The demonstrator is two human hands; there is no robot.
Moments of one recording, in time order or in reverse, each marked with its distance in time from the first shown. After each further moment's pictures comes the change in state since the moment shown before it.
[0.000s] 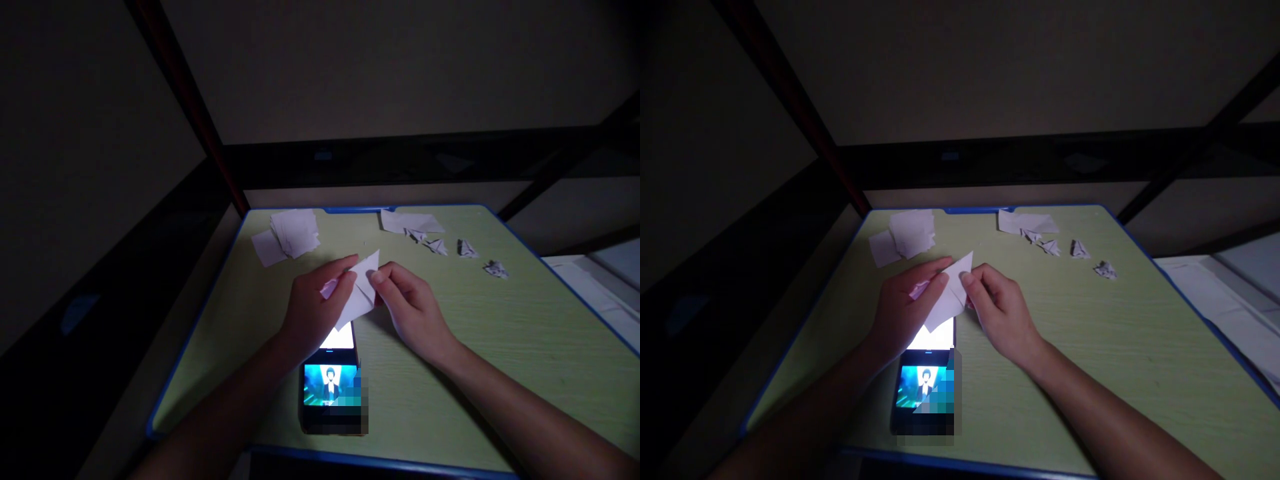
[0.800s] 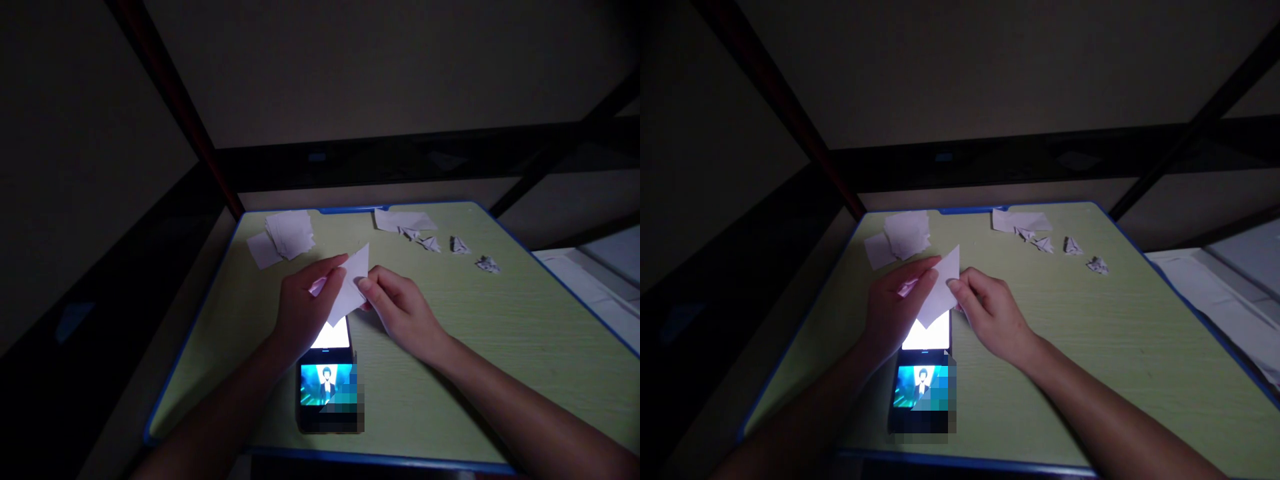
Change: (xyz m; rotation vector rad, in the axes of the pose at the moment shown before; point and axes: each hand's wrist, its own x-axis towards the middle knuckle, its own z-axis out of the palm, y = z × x) left_hand 0.000 -0.003 0.000 -0.101 0.074 -0.052; right_hand -0.001 -0.002 -0.001 -0.136 -0.105 -0.054
